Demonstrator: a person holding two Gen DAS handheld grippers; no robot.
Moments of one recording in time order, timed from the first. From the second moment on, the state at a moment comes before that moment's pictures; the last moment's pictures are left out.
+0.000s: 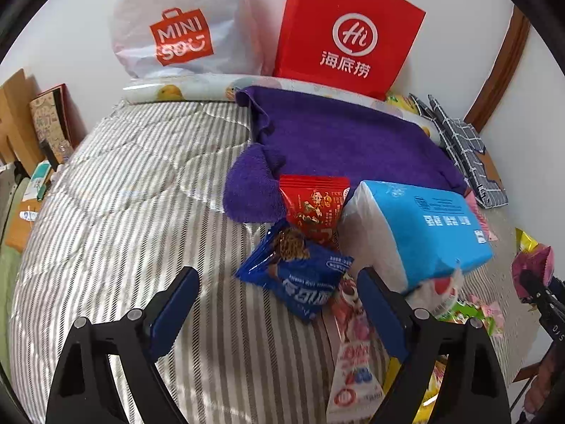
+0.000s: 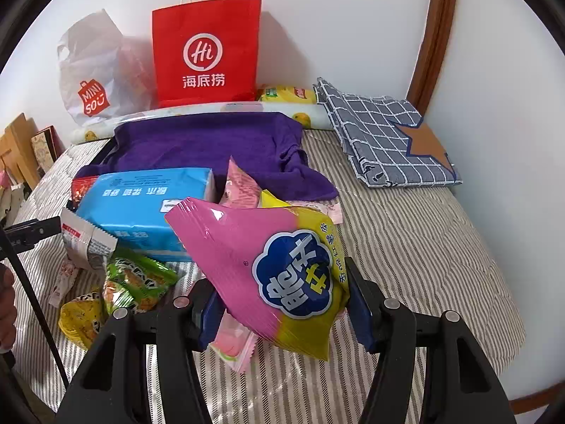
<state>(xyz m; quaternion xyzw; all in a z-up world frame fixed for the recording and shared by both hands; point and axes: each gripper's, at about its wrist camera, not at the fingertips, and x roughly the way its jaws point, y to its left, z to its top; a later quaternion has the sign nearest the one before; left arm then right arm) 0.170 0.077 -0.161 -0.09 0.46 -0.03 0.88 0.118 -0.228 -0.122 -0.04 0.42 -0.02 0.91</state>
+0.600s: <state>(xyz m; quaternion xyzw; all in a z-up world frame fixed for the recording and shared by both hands) 0.176 0.075 -0.168 -0.07 0.48 -0.05 0.88 0.128 -0.238 -0.131 -0.03 0.43 -0.03 0.90</state>
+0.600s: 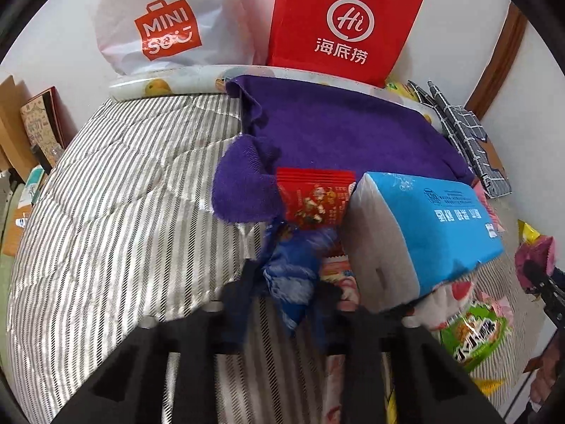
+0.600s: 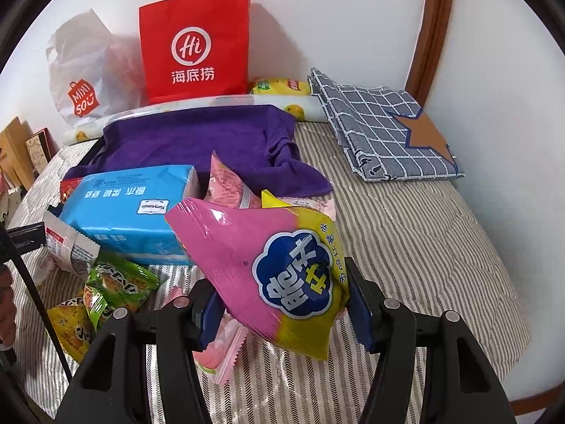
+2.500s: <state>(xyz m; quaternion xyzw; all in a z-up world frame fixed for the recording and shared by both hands) 0.216 0.017 -0.034 -0.07 0.39 -0.13 0.91 0.203 -0.191 -0.010 0.00 0.32 0.15 0.94</state>
